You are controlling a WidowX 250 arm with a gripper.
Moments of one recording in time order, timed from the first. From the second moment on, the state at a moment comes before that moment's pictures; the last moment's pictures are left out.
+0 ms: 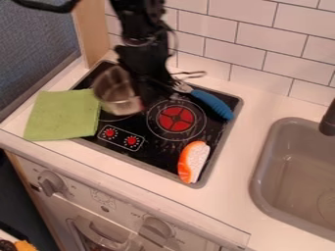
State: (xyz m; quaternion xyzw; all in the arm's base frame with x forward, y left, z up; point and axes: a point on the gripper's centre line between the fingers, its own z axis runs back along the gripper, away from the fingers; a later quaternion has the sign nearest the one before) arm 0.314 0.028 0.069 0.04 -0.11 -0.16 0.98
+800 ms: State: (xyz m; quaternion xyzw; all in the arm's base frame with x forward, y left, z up) arm 0.309 -0.062 0.027 0.04 -0.07 -0.24 0.97
